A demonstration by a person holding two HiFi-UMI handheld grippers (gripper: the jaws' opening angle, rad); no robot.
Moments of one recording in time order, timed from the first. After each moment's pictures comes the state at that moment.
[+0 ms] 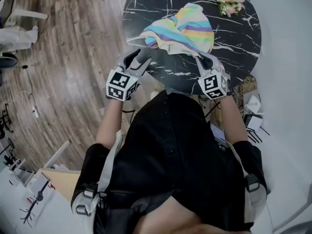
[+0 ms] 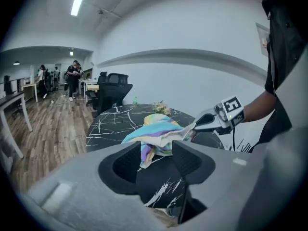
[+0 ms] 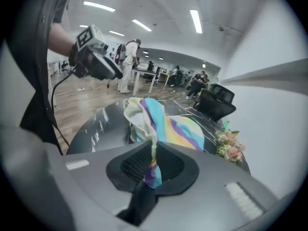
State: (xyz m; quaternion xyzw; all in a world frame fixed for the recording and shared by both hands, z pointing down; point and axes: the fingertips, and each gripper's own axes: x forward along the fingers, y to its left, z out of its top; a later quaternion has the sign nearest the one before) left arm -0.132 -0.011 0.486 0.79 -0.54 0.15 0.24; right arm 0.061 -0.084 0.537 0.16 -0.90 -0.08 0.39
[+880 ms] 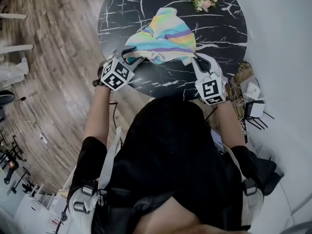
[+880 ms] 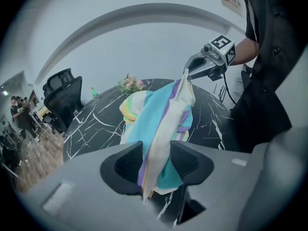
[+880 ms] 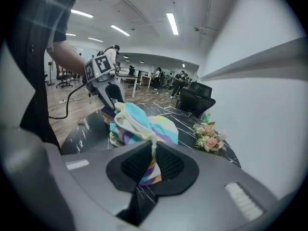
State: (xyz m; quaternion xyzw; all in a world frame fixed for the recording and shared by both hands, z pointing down) left arm -0.101 -0.109 0.560 0.85 -0.30 0.40 0.12; right arm 0.098 -0.135 0.500 0.27 -0.90 -0.04 0.35
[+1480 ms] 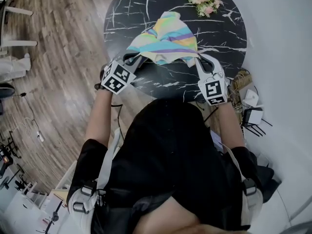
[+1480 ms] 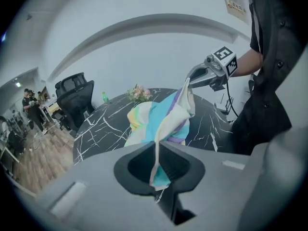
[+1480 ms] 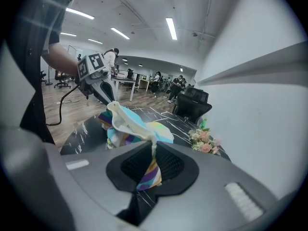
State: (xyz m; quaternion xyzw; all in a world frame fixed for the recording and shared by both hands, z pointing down) left arm -0.101 -0.098 0.521 0.85 -0.36 0.36 0.12; right arm 0.100 -0.140 0.475 0.28 -0.90 -0.06 0.33
